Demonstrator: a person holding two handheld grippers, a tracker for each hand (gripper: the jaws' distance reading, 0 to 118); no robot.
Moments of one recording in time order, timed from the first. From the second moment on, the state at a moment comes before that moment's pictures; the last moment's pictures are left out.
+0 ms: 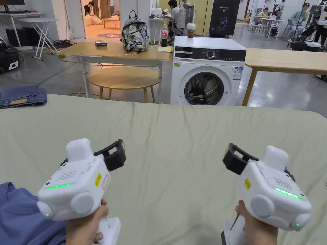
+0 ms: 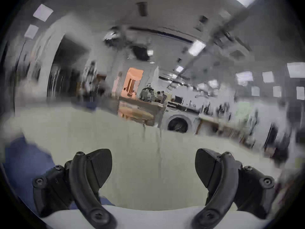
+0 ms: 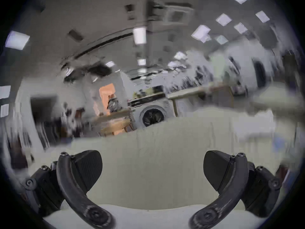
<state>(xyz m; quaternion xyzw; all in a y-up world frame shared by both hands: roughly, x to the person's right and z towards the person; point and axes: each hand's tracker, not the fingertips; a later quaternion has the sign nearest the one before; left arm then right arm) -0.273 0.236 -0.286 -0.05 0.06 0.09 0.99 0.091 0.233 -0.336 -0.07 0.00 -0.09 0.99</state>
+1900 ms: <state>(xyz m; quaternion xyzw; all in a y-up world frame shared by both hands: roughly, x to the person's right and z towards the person) -0.250 0.249 -0.264 -0.03 0.11 -0.01 0.99 0.054 0.223 -0.308 -0.06 -0.01 0.02 1.00</state>
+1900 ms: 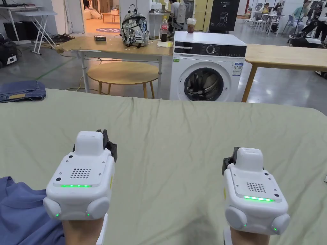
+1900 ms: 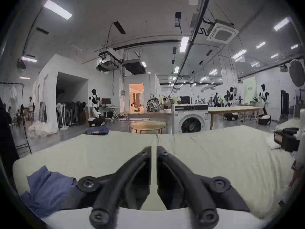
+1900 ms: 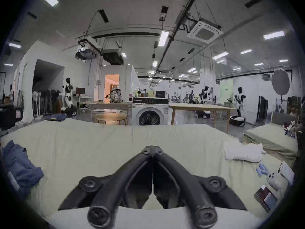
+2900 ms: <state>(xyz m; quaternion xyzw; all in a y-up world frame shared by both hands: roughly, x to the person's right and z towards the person) -0.423 0.254 -0.210 -0.28 0.15 -0.04 0.95 -0.002 0.227 -0.305 -0.09 0.08 0.04 0.99</state>
